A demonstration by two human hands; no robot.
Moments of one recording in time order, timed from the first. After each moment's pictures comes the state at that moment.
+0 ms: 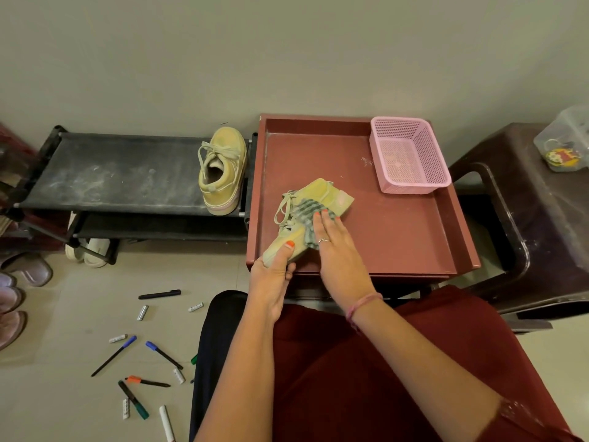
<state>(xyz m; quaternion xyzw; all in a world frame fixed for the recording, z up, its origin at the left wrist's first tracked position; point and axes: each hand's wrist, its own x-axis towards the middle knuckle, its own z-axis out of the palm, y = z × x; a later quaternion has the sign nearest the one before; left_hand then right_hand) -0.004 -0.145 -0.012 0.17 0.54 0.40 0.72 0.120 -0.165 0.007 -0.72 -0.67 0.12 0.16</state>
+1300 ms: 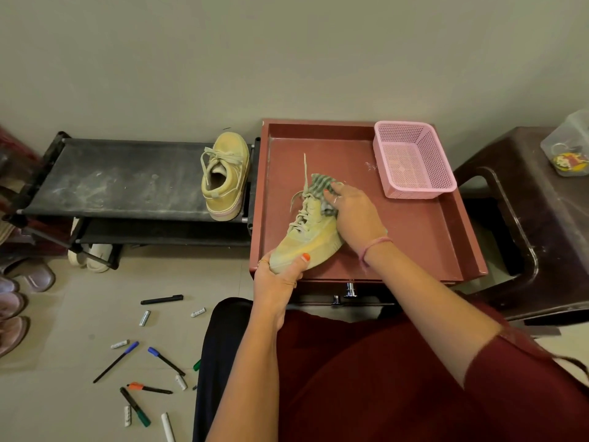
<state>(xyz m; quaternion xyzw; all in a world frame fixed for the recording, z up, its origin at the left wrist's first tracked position) -0.007 -0.144 -0.024 0.29 0.56 0.39 0.67 0.164 -0.082 0.015 -0.70 -0.71 0.04 0.09</state>
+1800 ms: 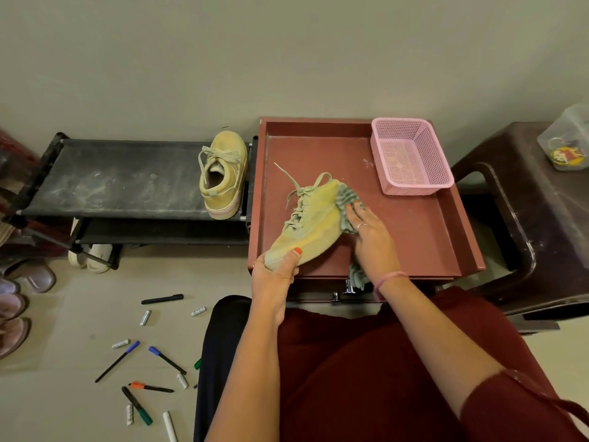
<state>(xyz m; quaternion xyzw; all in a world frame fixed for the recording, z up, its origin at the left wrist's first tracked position) -0.006 -0.140 -0.026 0.22 0.56 0.41 0.69 0.176 -0.135 -0.015 -0.77 -0.61 0.12 0.18</state>
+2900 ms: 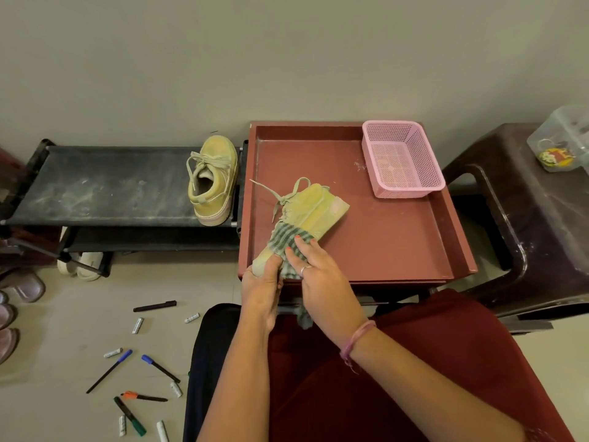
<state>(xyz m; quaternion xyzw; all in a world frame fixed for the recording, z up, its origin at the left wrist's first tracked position) -0.001 -0.136 -0.024 0.18 0.56 0.41 0.70 0.105 -0.175 0.005 -0.67 -0.69 0.14 0.22</state>
